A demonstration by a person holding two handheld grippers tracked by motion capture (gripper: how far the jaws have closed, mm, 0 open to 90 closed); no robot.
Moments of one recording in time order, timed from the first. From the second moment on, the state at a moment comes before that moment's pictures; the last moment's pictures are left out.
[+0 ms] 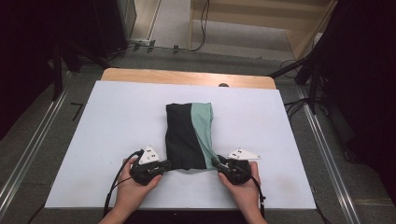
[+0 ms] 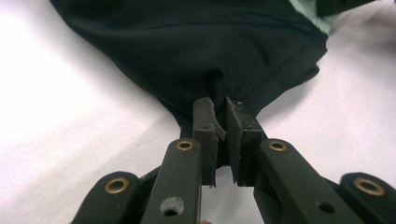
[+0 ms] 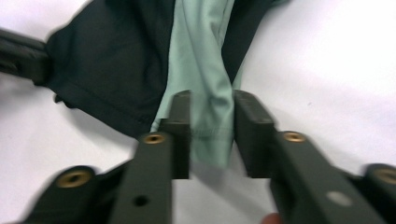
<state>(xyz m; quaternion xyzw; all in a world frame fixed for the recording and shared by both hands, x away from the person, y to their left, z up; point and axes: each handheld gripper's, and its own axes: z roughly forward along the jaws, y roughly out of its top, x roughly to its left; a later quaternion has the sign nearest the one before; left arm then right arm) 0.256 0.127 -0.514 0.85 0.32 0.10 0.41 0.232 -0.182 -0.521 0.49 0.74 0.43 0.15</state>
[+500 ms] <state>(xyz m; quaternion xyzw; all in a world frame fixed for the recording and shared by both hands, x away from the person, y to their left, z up) 0.256 0.128 -0.515 0.84 0.33 0.10 0.42 0.264 -0.180 -0.466 0.47 0.73 0.45 0.20</state>
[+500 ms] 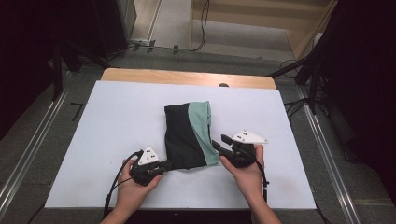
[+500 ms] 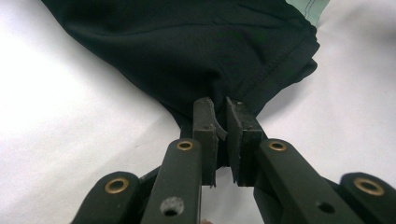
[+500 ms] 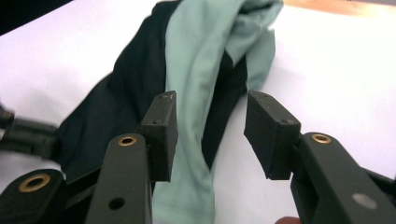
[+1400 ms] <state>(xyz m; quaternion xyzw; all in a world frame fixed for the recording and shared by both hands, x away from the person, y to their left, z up) 0.253 0.128 -0.514 0.84 0.32 0.11 0.42 0.357 -0.152 -0.454 0.51 0.73 0.41 0.22</state>
